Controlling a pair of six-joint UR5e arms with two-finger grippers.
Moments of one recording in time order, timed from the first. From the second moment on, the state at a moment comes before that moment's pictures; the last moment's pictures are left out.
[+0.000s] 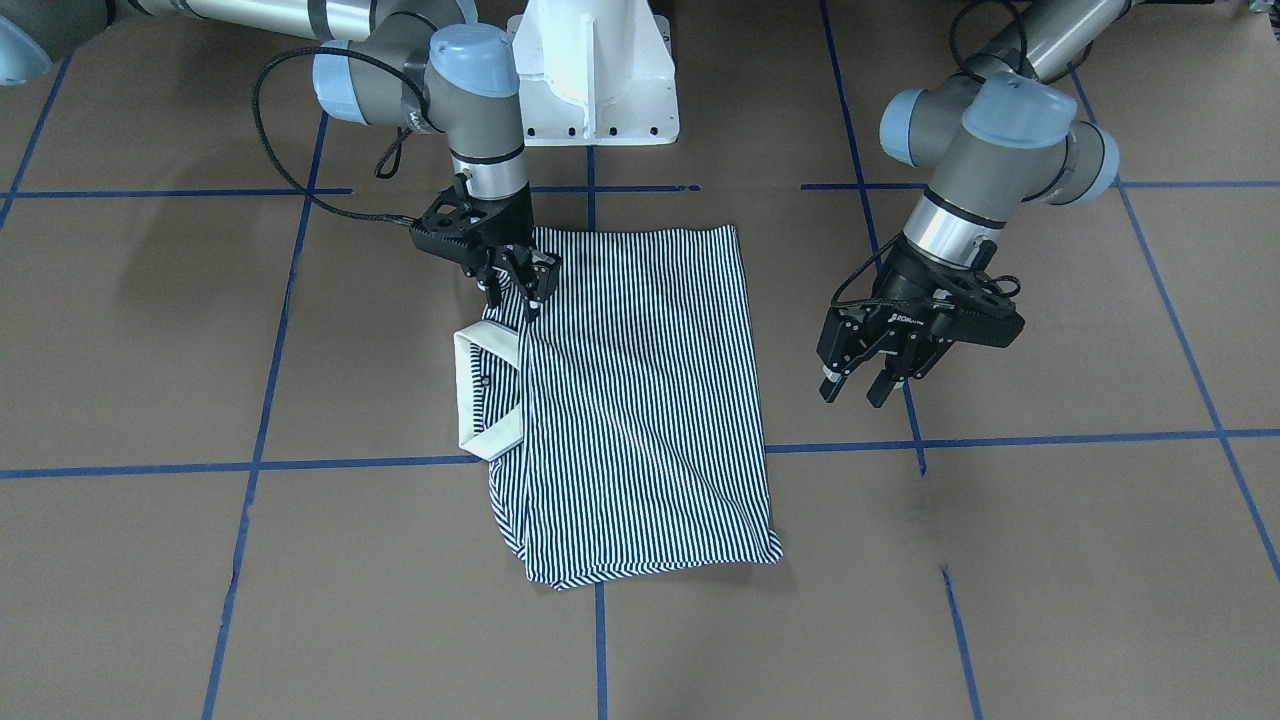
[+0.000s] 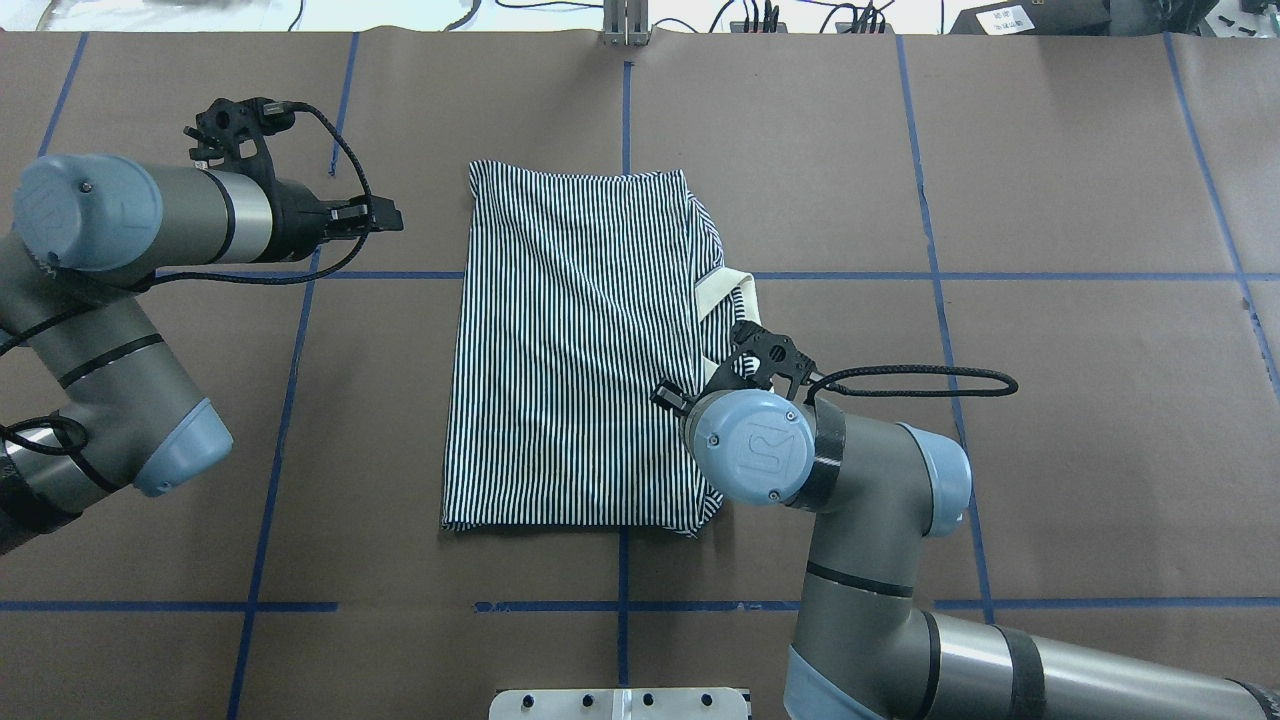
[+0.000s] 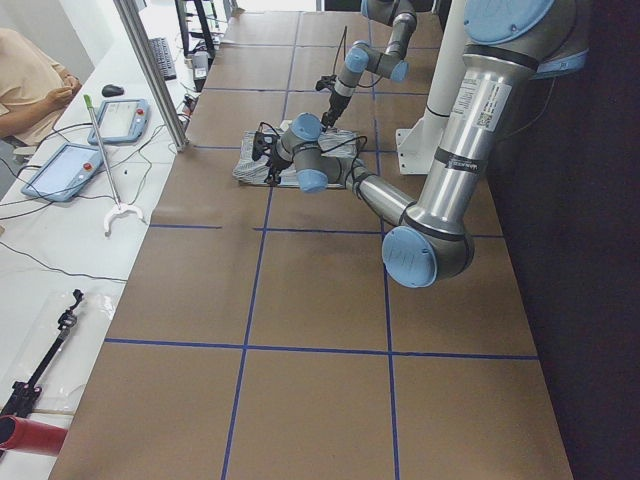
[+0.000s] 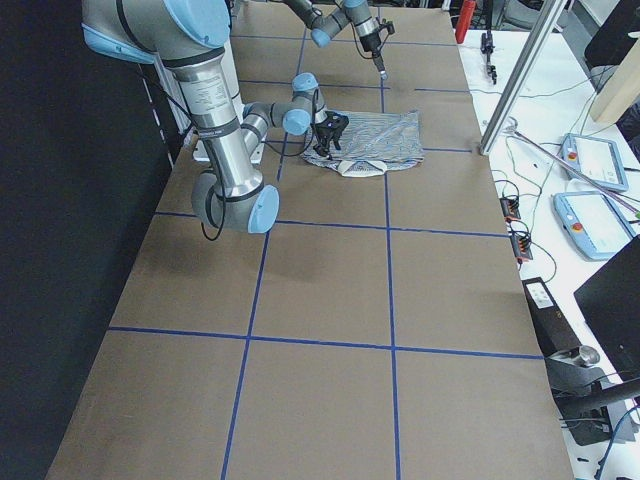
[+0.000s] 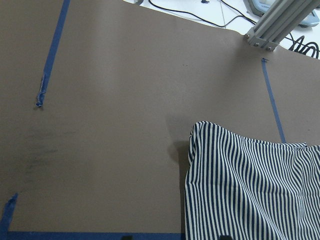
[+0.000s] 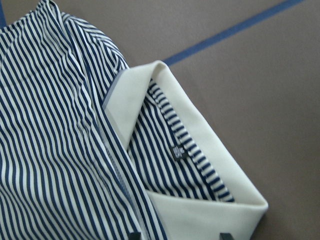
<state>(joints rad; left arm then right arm) -0.77 -1.91 -1.67 -2.31 -1.77 -1.25 0.32 -1.02 1.74 -1.46 1.47 1.94</state>
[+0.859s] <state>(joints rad) -0.77 -1.91 -1.66 -2.31 -1.77 -1.25 0.23 -1.01 1.82 -1.63 1.47 2.05</state>
